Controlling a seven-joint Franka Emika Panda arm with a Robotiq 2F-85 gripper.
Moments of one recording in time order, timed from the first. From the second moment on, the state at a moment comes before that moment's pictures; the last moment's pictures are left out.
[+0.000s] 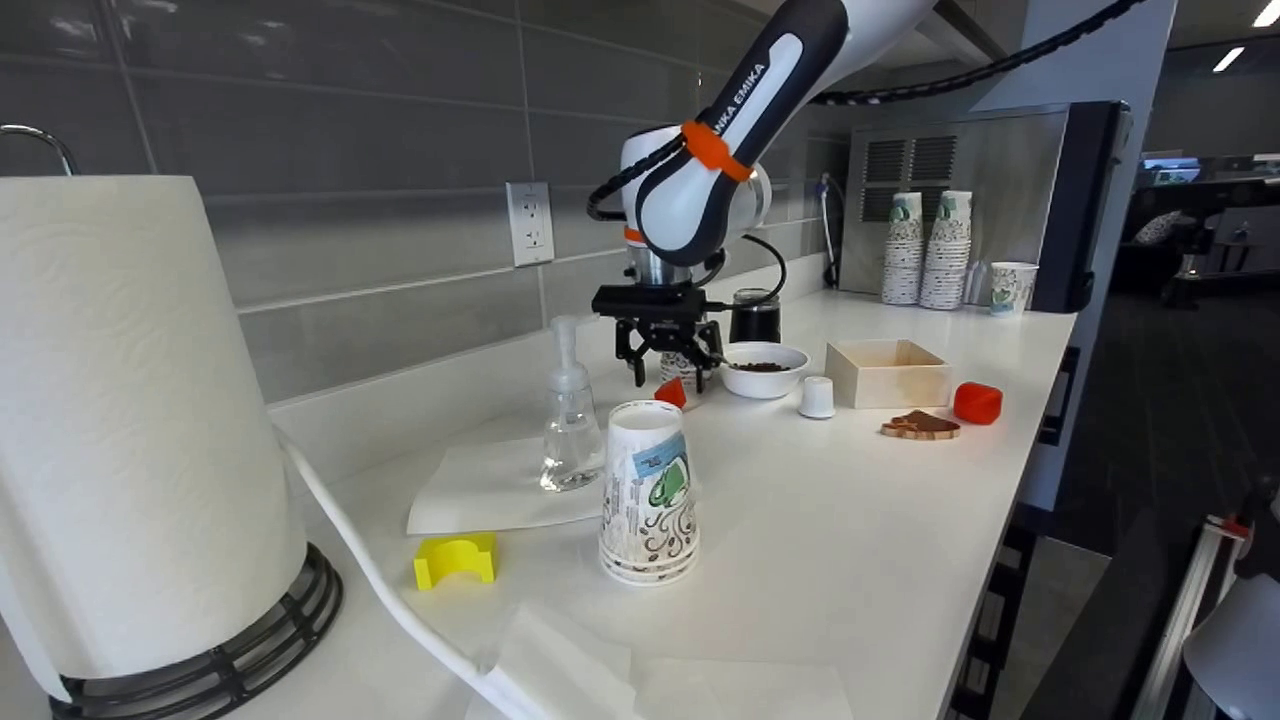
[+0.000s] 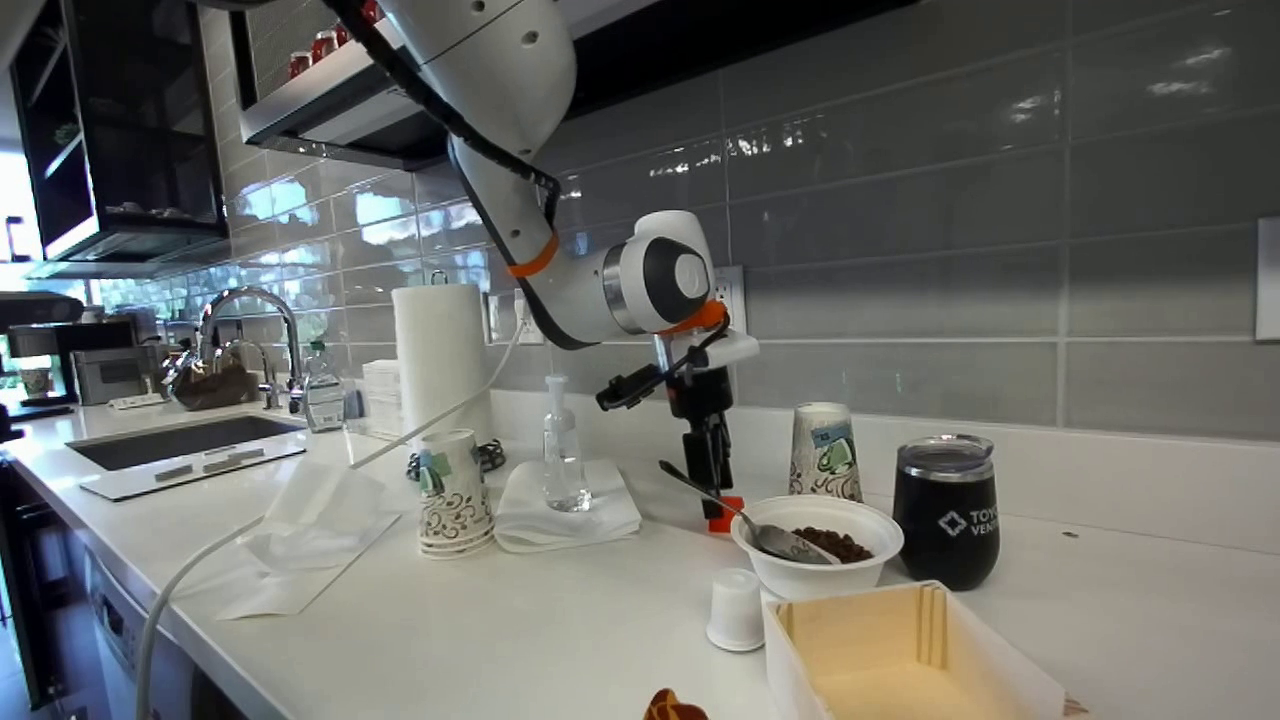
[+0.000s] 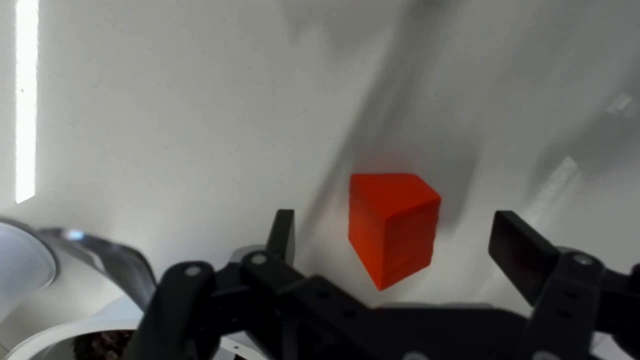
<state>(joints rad) 0.17 0.41 -0.01 -2.01 -0.21 2.47 1.33</state>
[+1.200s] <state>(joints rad) 0.19 0.44 -0.03 -1.98 -0.20 2.48 1.33</state>
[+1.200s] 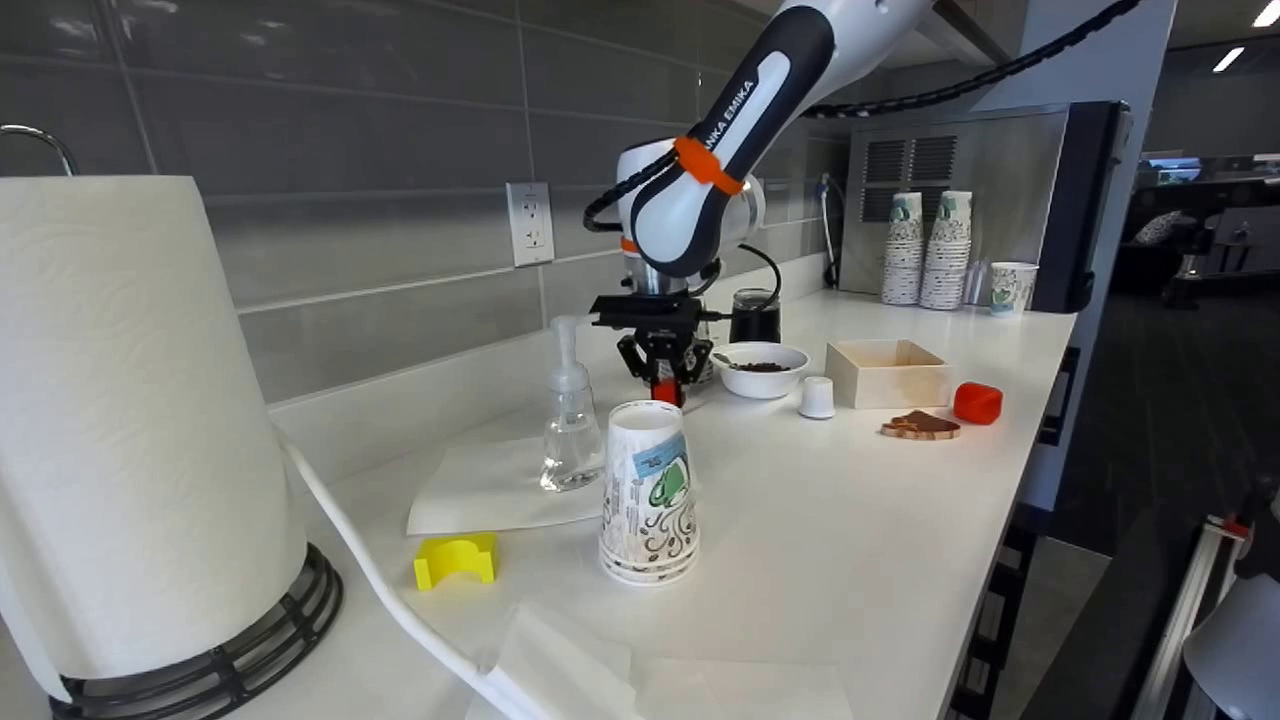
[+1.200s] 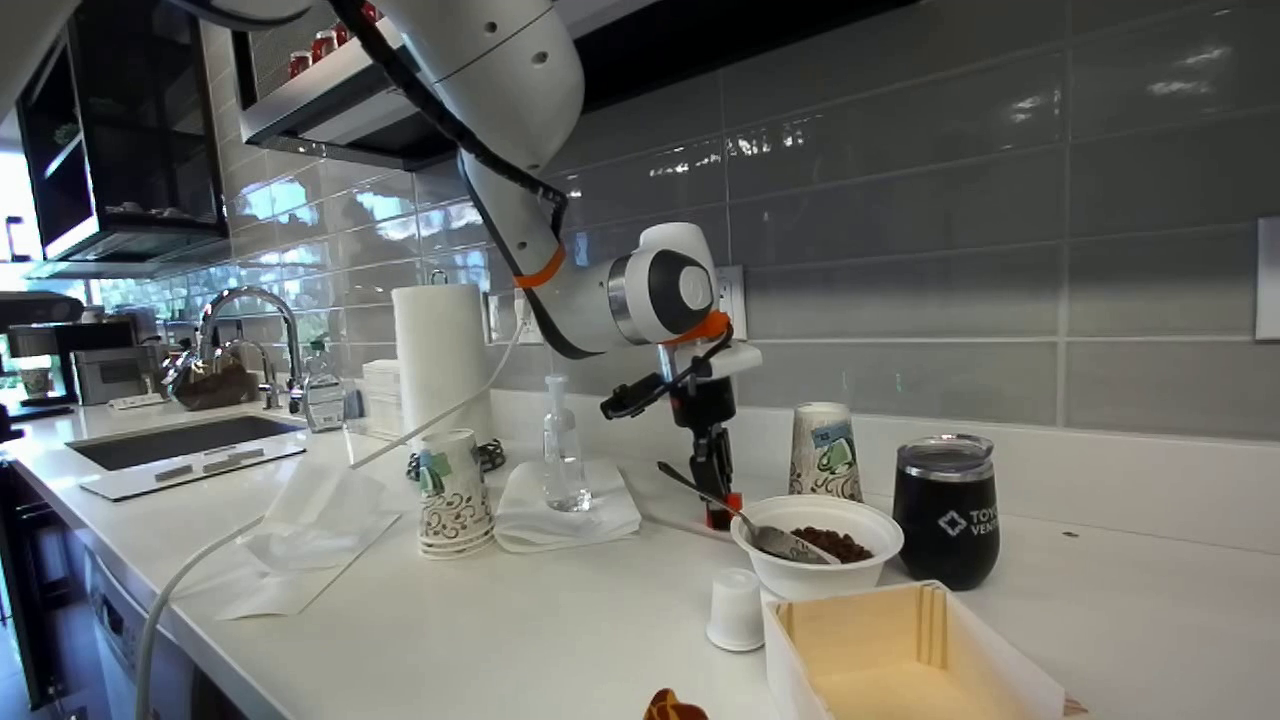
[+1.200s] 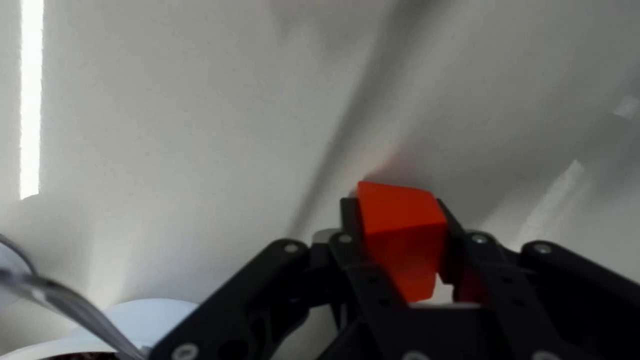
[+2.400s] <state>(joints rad) 0.10 -0.05 -0.02 -2.33 -0.06 2.46 1.33</state>
